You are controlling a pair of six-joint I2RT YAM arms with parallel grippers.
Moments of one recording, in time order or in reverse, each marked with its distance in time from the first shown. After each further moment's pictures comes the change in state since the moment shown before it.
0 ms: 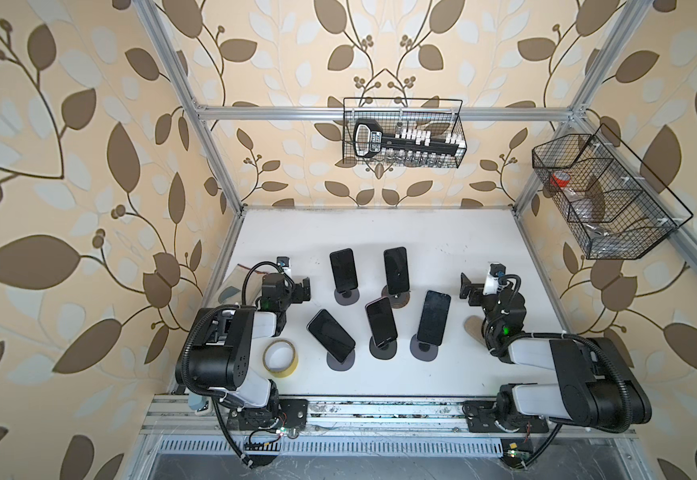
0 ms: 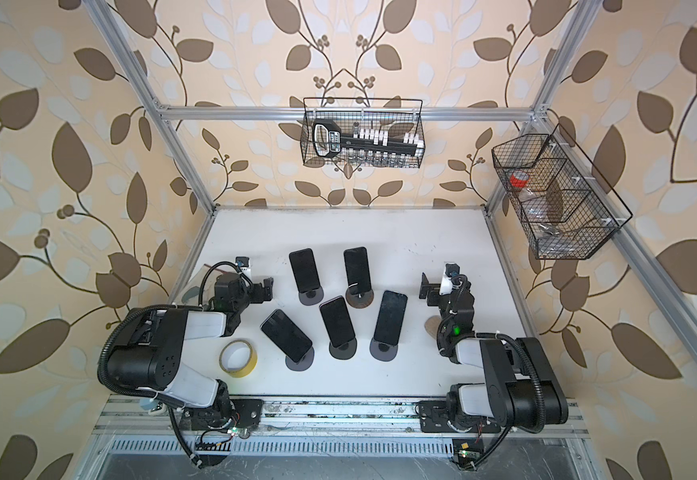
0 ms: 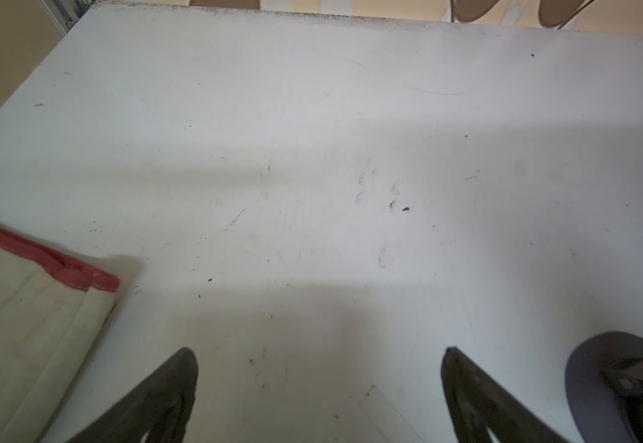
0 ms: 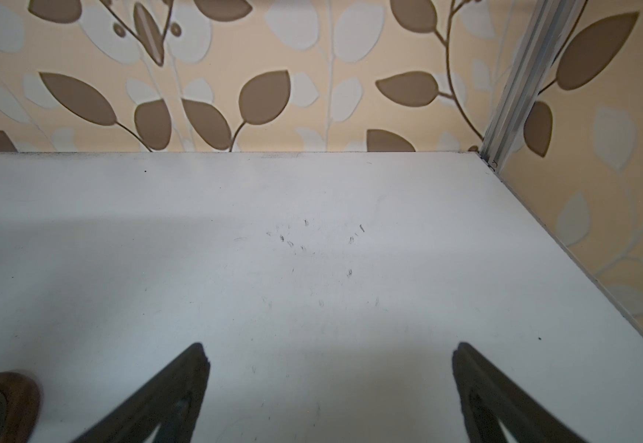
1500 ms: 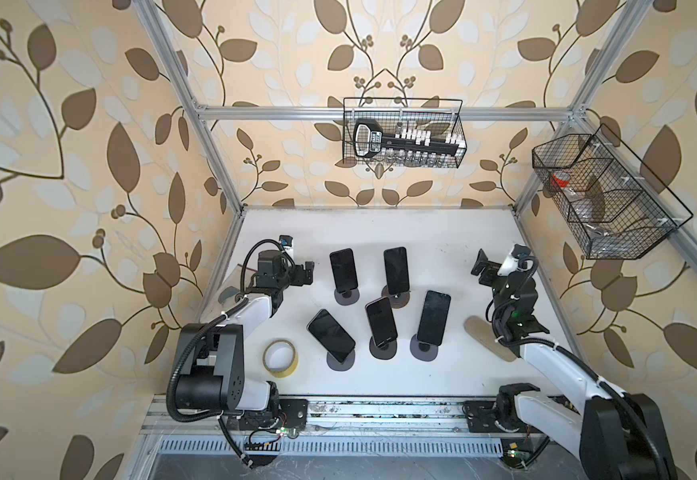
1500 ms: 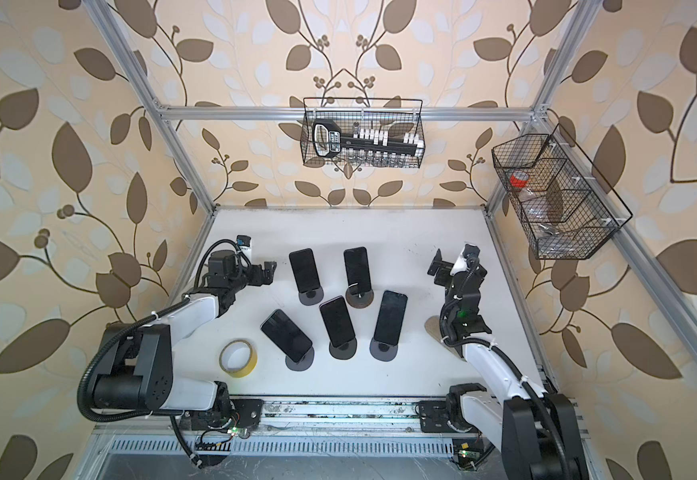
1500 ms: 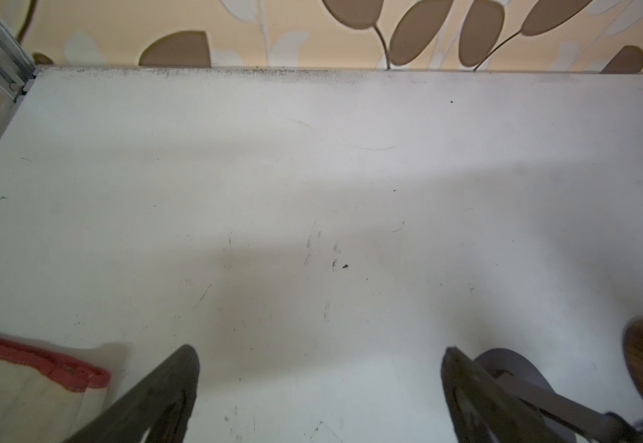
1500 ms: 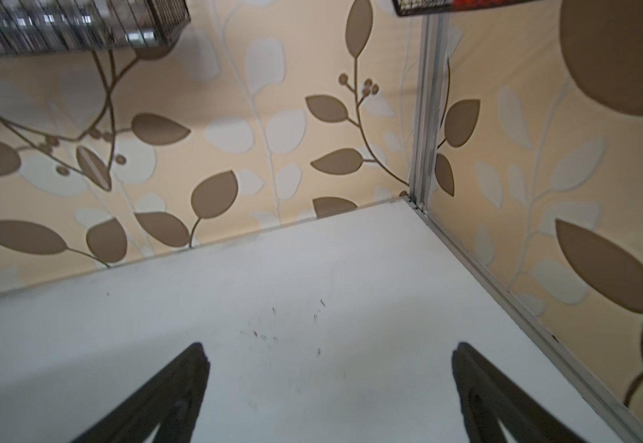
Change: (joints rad) left arm 0.000 -0.148 0.266 -0.453 0.135 0.045; right arm 0.059 -0.354 0.231 -0.488 0.303 0.197
